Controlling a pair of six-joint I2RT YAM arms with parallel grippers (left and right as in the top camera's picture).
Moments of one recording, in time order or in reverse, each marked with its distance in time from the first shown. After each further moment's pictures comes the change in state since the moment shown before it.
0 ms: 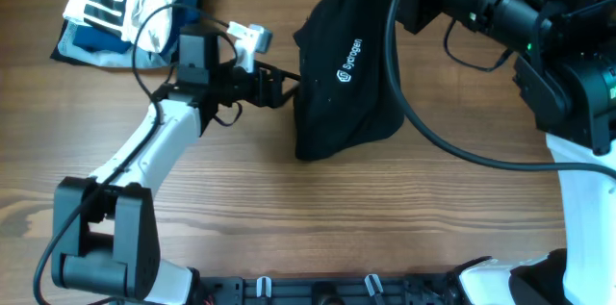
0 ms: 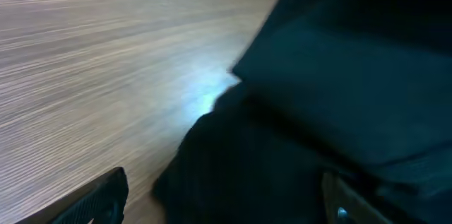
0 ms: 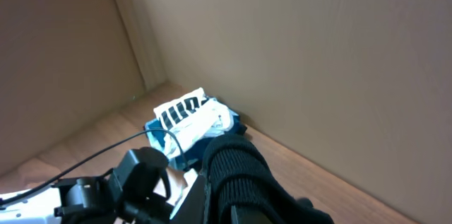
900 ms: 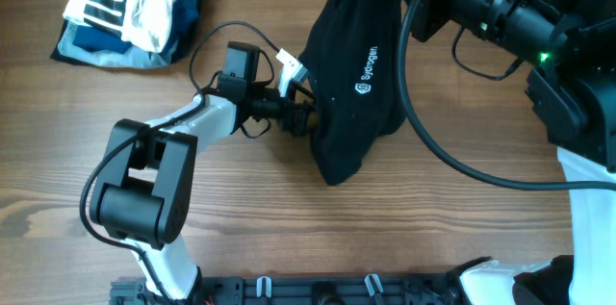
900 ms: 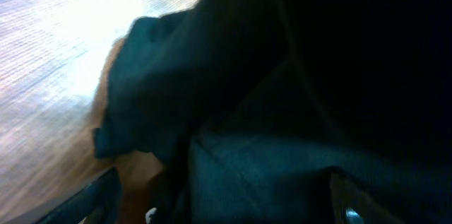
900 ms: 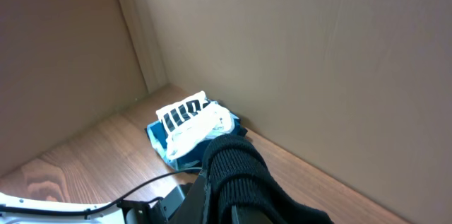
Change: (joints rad) left arm -0.110 0.260 0.001 0.103 0.315 0.175; right arm 0.000 -0.031 0.000 -0.010 0.000 -0.003
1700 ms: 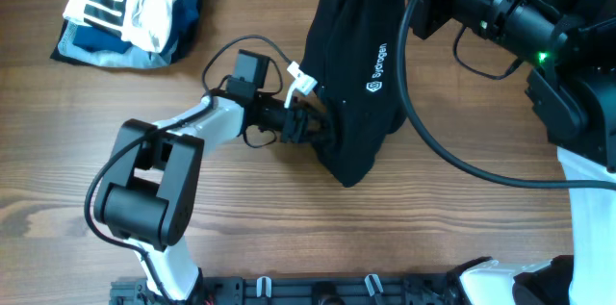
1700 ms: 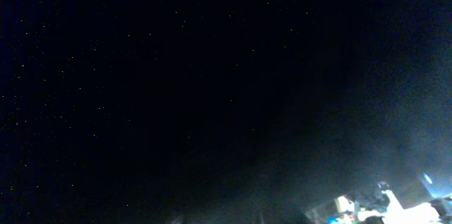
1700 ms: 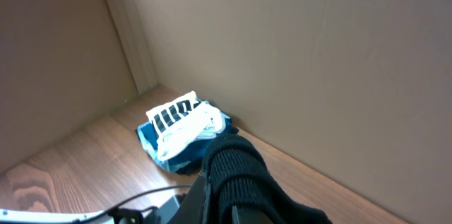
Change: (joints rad) left arm -0.045 0.002 0.000 -0.116 0.315 0.013; right arm 0.000 0.000 0.000 0.000 0.039 0.000
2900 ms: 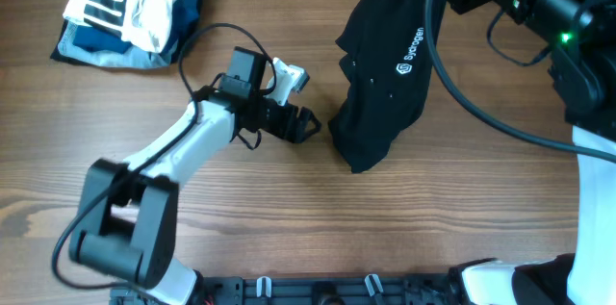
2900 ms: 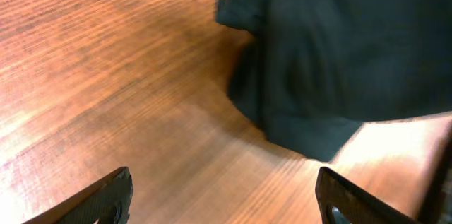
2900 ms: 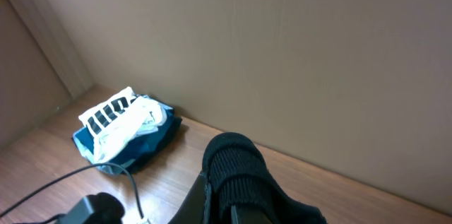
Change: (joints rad) left arm -0.019 -0.182 0.012 -0.258 -0.853 -0.068; right arm -0.149 0.021 0.000 -0.039 0.085 0.000
